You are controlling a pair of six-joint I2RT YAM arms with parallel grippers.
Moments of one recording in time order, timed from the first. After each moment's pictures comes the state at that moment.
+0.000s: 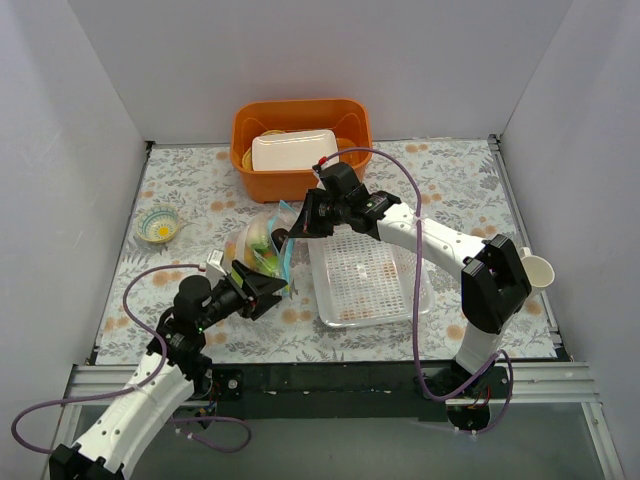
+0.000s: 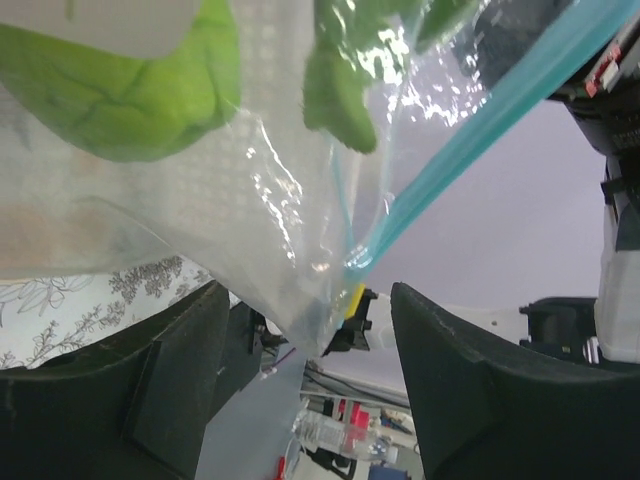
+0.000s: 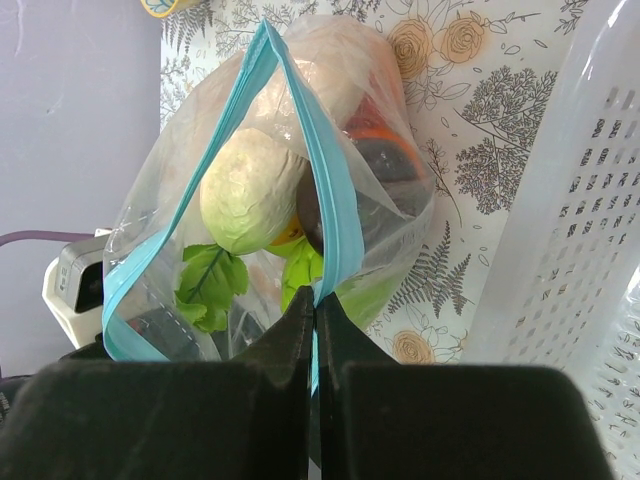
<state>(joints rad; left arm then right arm) -0.42 0.42 0.22 -0.09 0.42 -1.37 0.79 1.76 1.44 -0.34 -0.31 0.84</state>
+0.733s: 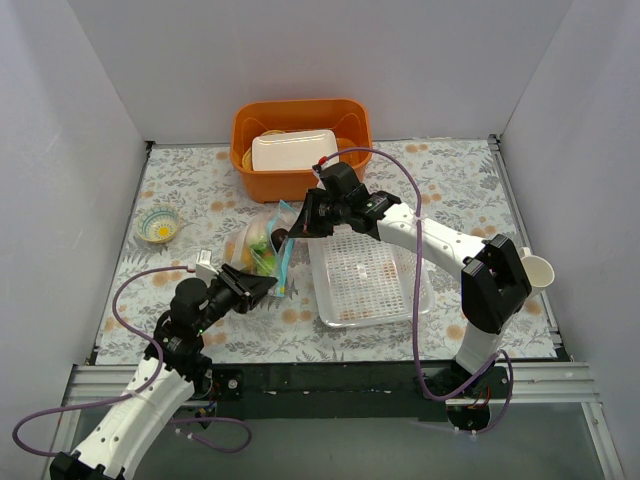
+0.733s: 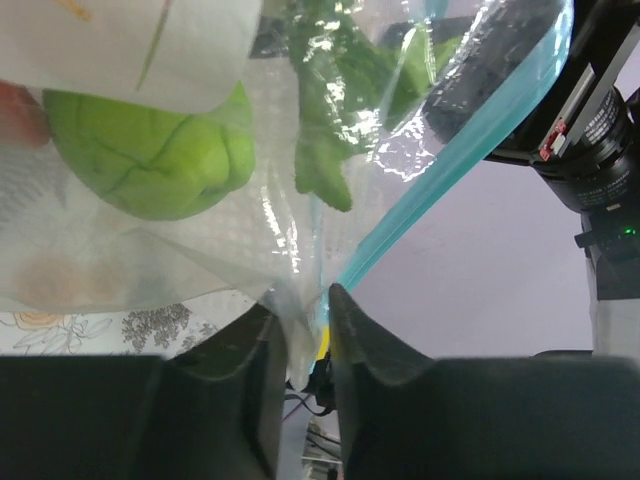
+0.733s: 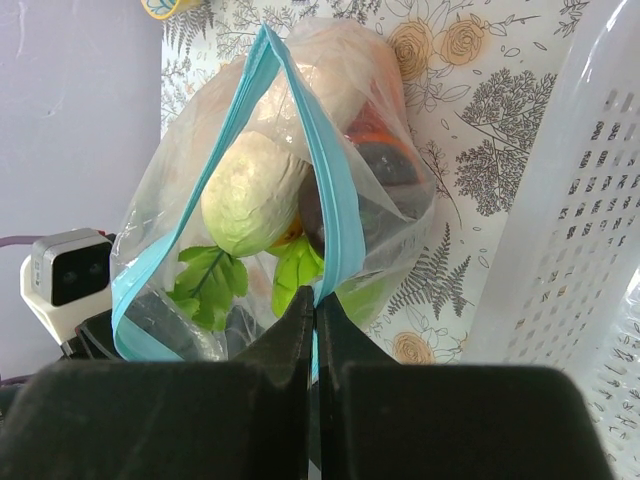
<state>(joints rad) -0.42 0.37 0.22 -0.11 0.27 -1.37 0.79 1.76 1.44 -0.33 -0.31 0.84</state>
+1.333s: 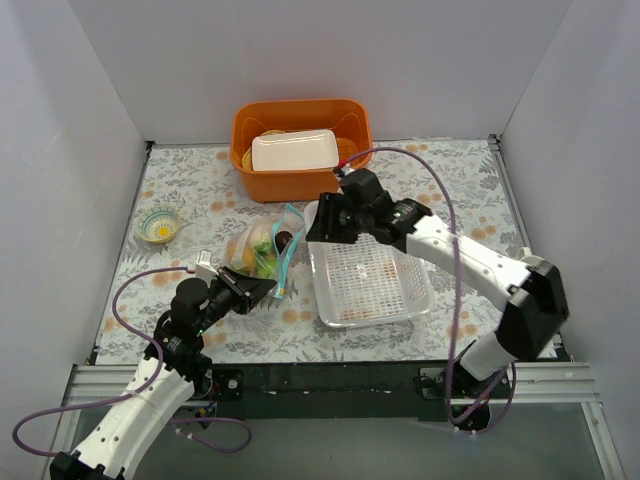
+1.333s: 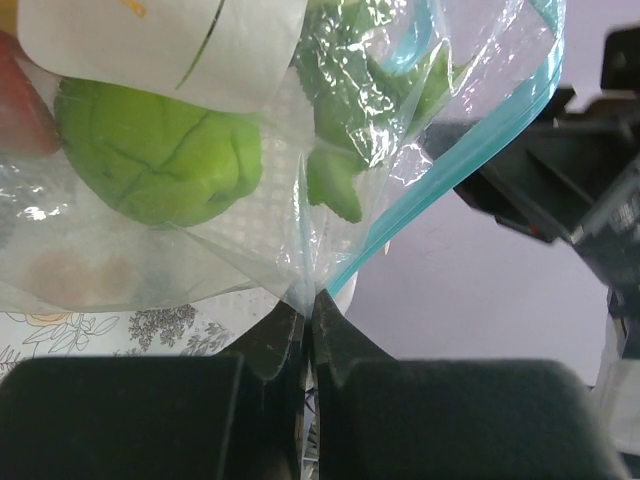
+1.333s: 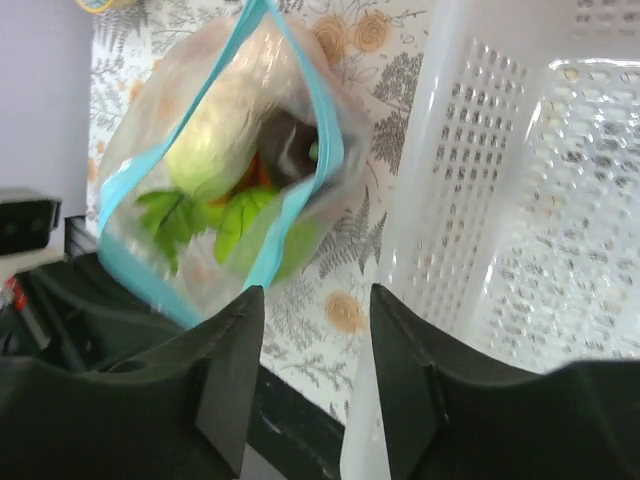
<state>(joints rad) -0.42 0.37 0.22 -0.13 0.26 -1.37 0.81 1.63 1.40 -0.48 -0.14 0.73</state>
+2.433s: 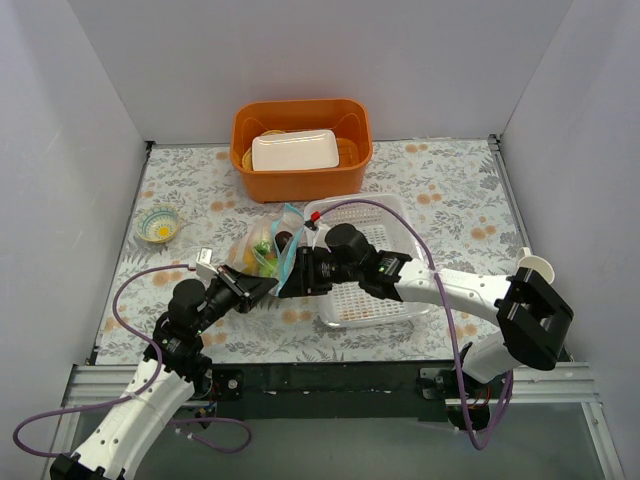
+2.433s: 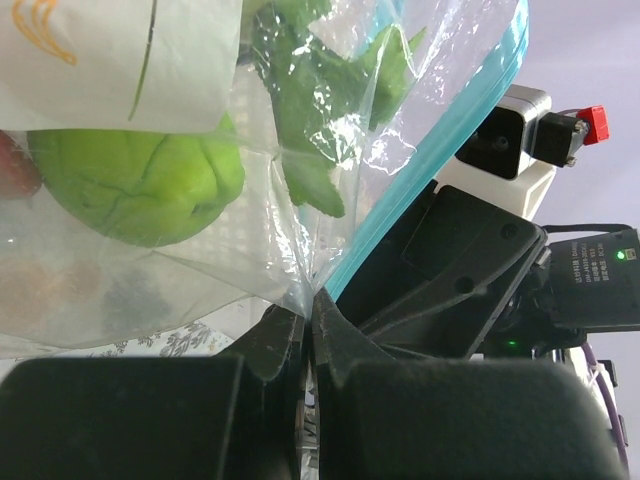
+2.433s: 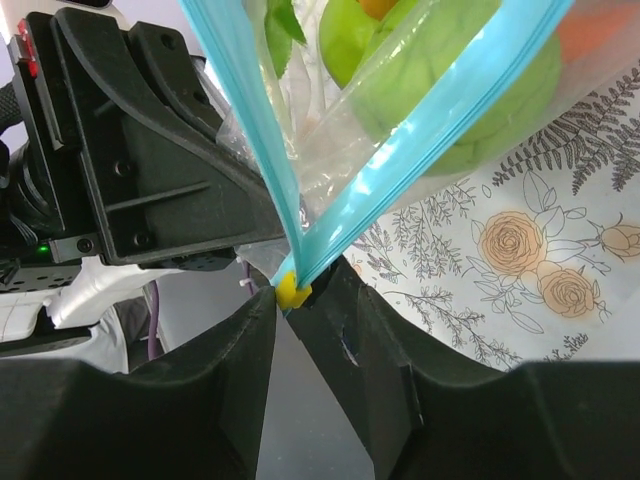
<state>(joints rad) -0.42 0.35 0.22 -0.08 0.30 -1.37 1.02 1.48 0.95 0.03 -0.36 0.89</state>
